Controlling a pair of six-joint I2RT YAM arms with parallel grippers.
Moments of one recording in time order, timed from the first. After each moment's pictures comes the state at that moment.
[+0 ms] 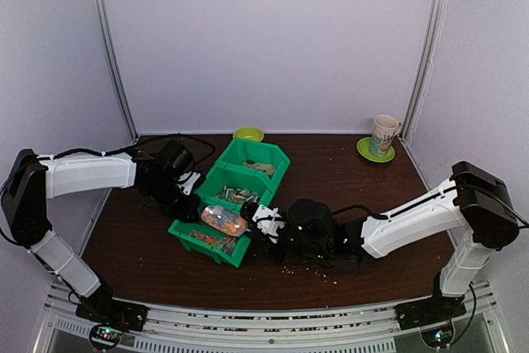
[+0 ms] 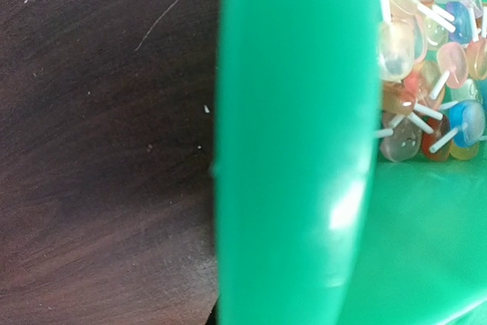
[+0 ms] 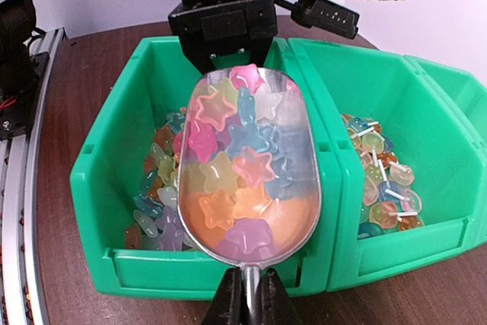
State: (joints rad) left arm -0.60 1.55 1.02 -0.68 0.12 -0.28; right arm 1.19 1.73 0.86 0.47 0.14 -0.09
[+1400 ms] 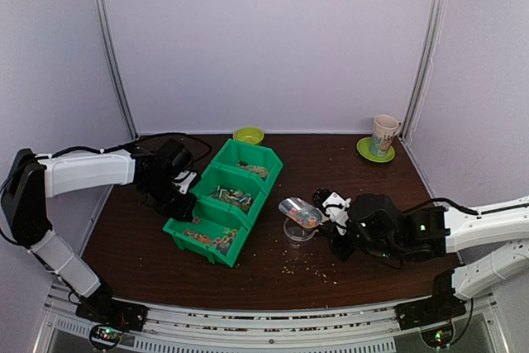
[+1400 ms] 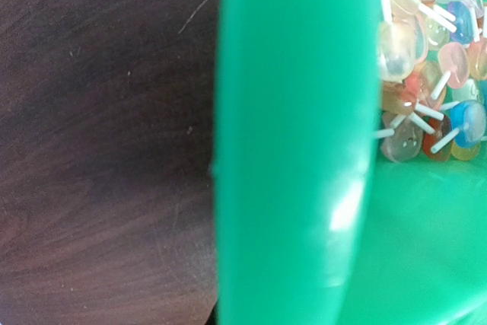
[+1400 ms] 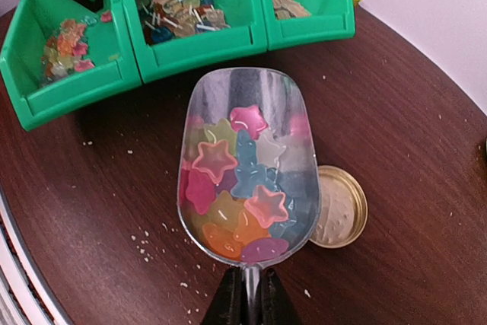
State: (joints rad) left arm -0.59 1.55 1.05 -0.75 0.05 -0.28; right arm 1.18 1.14 0.66 -0.17 0.42 0.15
